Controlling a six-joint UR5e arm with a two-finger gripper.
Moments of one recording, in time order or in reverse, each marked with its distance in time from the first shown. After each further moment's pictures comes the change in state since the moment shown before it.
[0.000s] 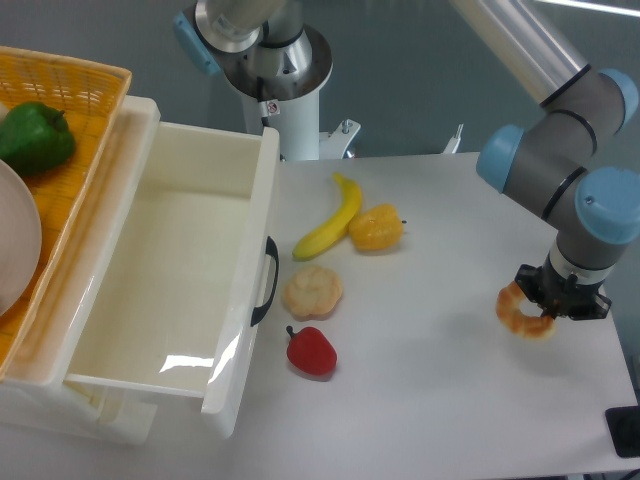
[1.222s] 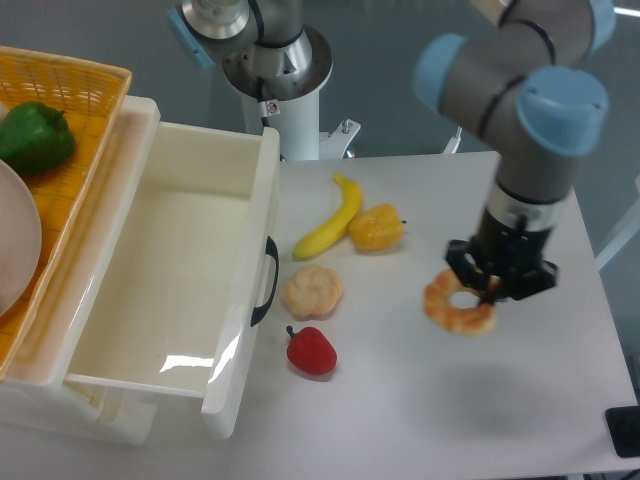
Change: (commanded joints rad) arm -0.184 0.337 -0.061 -0.126 -0.294 -0.471
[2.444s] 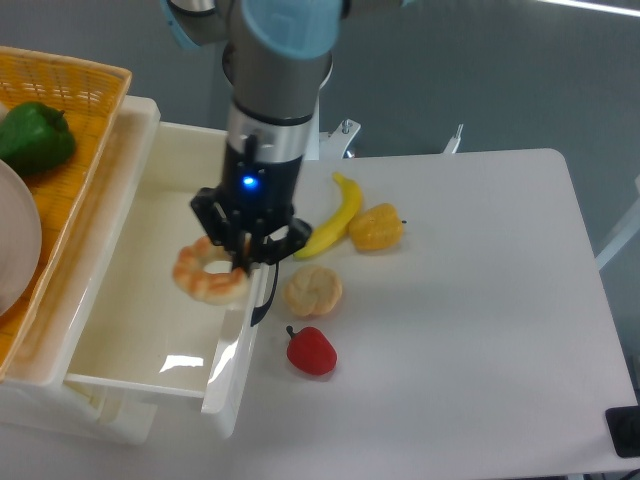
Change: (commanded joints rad) arm -0.339 0.127 -0.123 -0.018 -0.062 -0.226
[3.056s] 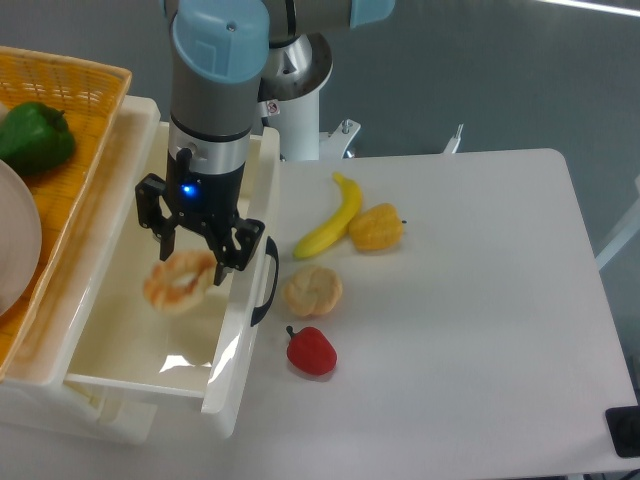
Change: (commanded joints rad) arm -0.015 0.009 -0.006 -0.017 0.029 -0.005
